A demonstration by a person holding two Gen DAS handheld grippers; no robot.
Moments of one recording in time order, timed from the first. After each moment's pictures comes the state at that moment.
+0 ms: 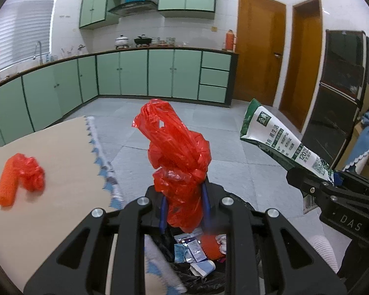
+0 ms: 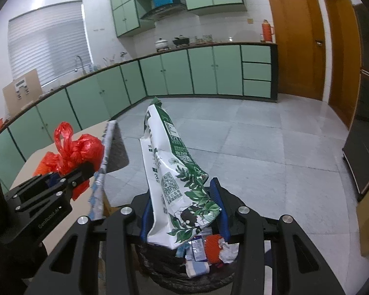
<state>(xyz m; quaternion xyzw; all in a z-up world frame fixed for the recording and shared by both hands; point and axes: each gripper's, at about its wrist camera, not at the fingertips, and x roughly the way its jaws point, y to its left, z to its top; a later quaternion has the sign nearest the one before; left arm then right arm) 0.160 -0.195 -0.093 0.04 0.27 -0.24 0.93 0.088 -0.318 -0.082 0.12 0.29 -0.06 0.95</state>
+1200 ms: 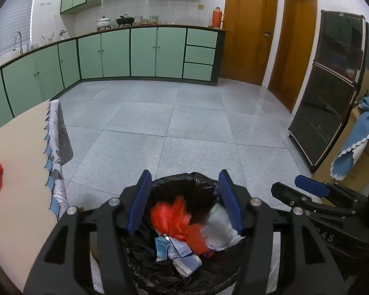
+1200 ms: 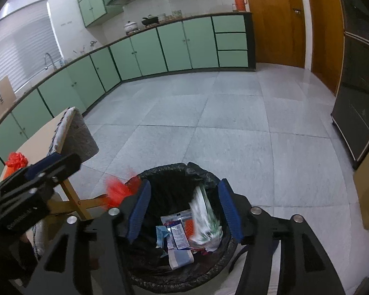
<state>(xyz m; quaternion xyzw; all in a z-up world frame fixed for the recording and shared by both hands) 0.200 -0.255 -0.137 0.05 0.33 -0.27 0.90 0.106 -0.364 -0.148 0.17 0.35 -0.11 0.92</state>
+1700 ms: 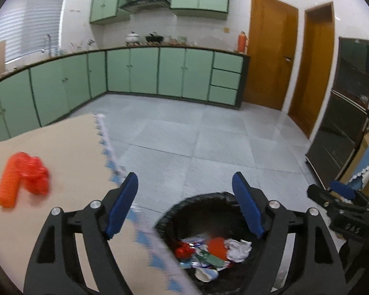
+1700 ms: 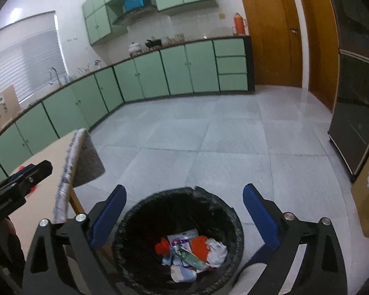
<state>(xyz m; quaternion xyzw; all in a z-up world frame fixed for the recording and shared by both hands) 0.194 -0.166 -0.087 0.02 0.27 -0.20 0.94 0.094 -0.336 -0.098 0.14 0.27 -0.11 0.94</state>
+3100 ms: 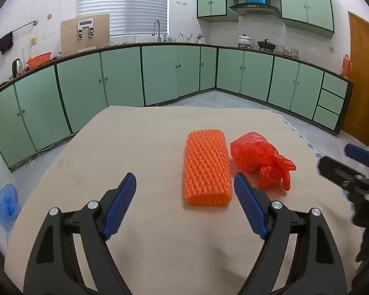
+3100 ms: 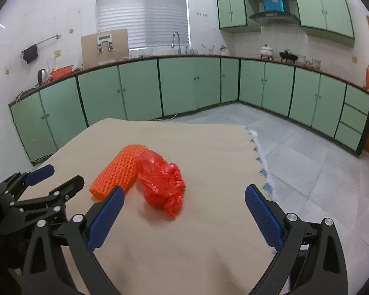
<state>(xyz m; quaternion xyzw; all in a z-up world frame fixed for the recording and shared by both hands) 0.221 0.120 -0.093 -0.03 0.28 0.08 0.96 0.254 -0.023 -0.081 -0.01 0.28 0.19 0.94</state>
